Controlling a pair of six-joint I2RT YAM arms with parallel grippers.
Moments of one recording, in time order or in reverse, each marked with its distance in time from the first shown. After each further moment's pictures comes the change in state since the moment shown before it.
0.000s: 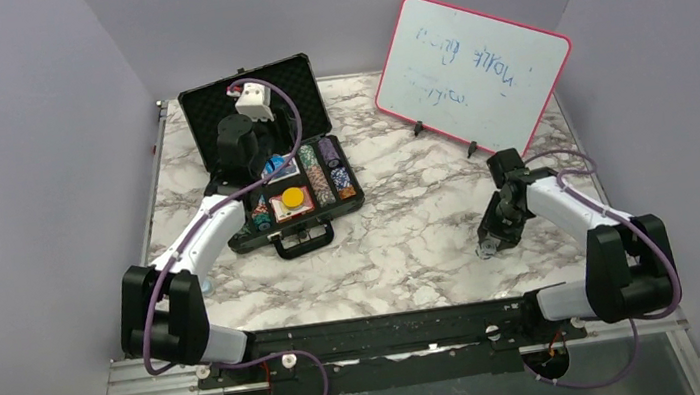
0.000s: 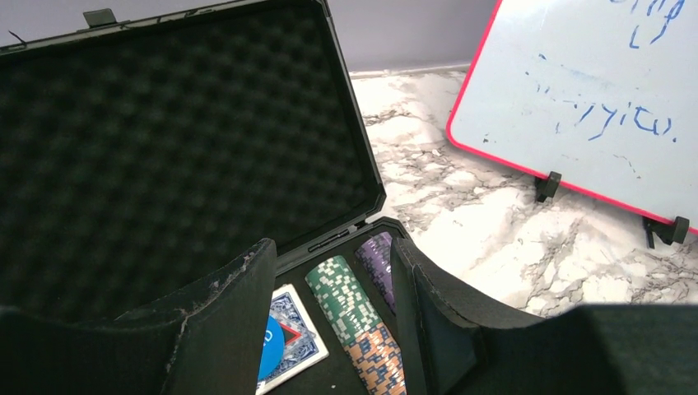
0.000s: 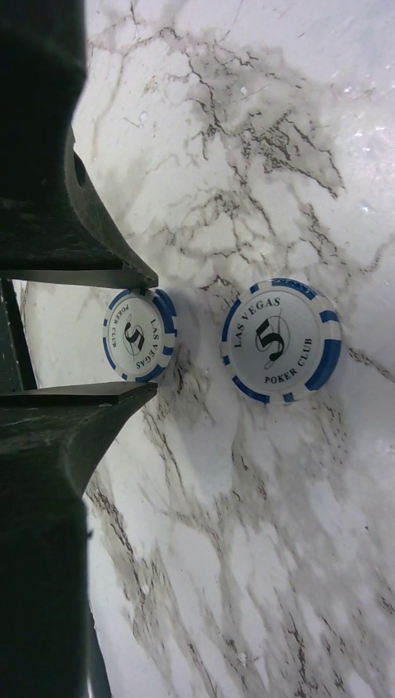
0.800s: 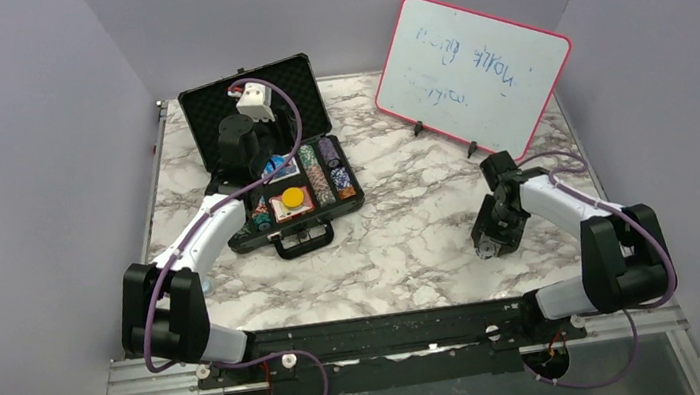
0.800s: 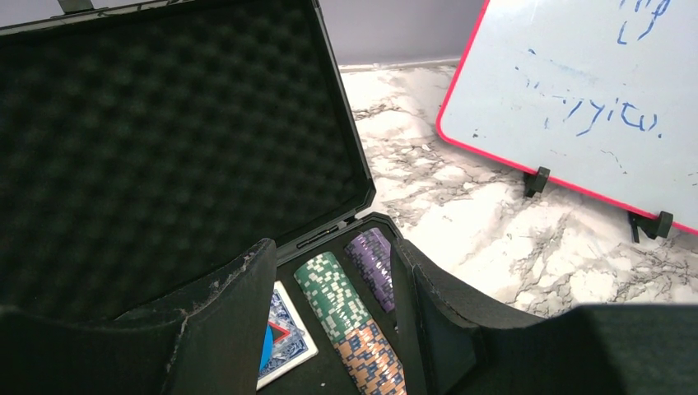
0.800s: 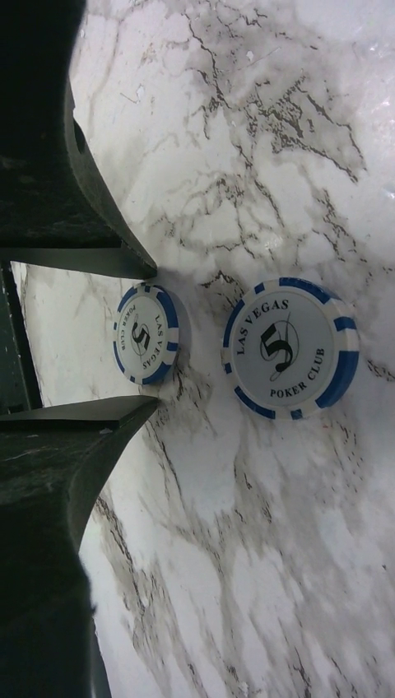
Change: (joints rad) left arm 0.000 0.015 0.000 0.000 0.026 -0.023; right arm 0.036 0.050 0.000 -0.005 0.000 -0.002
